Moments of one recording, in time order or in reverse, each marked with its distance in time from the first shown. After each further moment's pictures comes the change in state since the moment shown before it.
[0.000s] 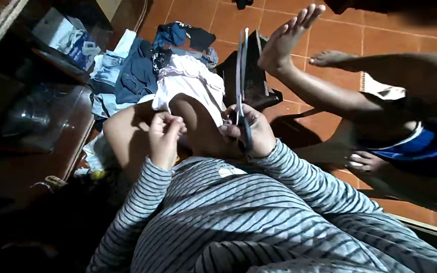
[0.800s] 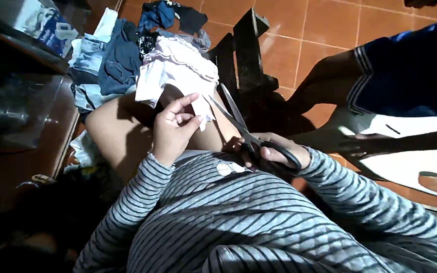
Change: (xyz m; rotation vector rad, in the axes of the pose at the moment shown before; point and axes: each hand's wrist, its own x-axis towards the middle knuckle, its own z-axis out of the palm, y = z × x) left_hand 0.007 0.013 0.025 0.184 -0.274 0.103; right_hand -0.039 0.016 -0.086 0.067 -0.658 0.230
